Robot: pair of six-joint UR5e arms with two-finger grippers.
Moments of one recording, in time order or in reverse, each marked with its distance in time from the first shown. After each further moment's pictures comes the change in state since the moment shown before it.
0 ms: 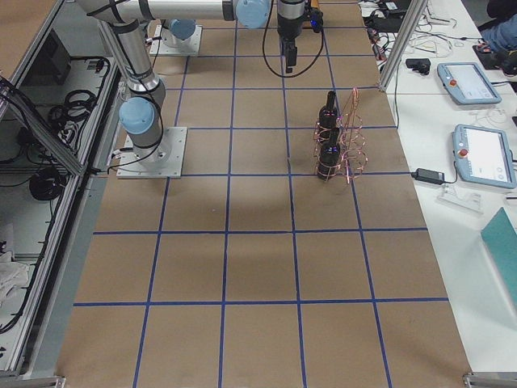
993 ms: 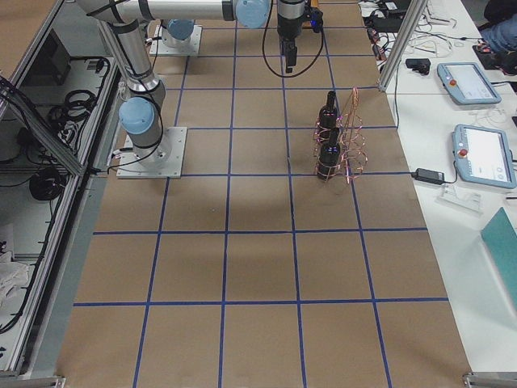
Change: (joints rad) left arm -0.100 0.211 0.003 -0.221 0.011 -0.137; right arm 0.000 0.000 0.000 0.000 0.001 0.002
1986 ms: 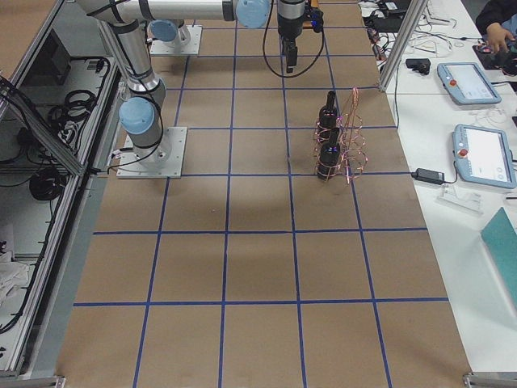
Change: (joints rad) left arm -0.388 0.190 -0.155 -0.053 0.020 -0.354; right arm -0.001 0.000 0.000 -0.003 0.000 -0.005
